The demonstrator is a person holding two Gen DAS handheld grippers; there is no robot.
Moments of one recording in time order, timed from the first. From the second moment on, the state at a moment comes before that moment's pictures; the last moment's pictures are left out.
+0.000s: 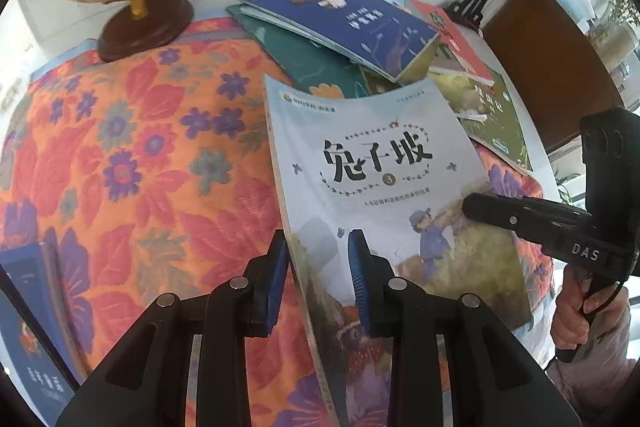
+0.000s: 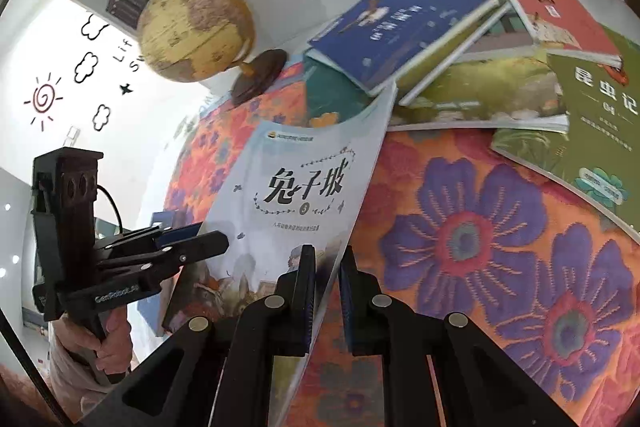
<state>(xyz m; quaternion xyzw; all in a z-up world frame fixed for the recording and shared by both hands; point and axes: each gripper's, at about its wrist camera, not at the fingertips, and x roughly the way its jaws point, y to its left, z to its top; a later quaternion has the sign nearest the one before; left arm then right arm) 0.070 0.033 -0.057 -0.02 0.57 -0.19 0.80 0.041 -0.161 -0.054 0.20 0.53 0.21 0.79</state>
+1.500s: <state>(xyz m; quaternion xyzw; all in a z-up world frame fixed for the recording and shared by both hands) 0.010 0.273 -0.018 -0.08 0.55 -0.06 0.83 0.041 0.094 -0.010 0.11 0.53 0.35 0.77</state>
